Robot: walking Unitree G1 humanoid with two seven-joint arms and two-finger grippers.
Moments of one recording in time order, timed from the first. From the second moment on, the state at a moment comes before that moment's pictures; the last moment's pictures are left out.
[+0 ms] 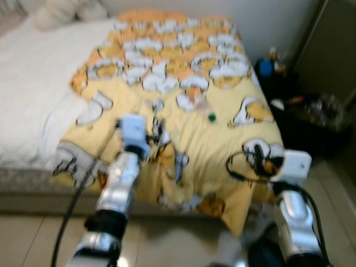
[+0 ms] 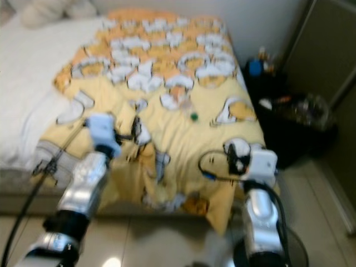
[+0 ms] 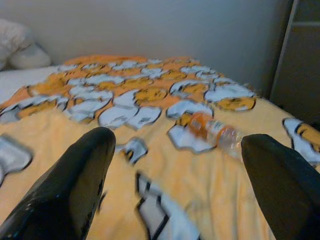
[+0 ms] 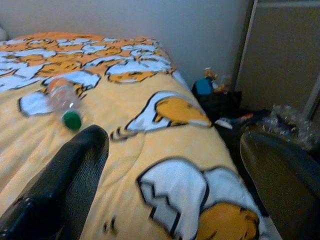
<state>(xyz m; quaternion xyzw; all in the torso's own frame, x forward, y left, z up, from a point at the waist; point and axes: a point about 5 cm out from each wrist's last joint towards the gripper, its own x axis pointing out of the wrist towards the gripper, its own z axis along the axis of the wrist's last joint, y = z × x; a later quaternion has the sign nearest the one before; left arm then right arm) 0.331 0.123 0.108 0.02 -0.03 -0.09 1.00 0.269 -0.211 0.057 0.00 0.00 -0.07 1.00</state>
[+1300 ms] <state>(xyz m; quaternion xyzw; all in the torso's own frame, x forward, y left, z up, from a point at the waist) 0.266 0.106 0.154 0.13 -0.08 -0.35 0.93 0.358 -0.154 0.083 -0.01 0.08 0.01 1.00</state>
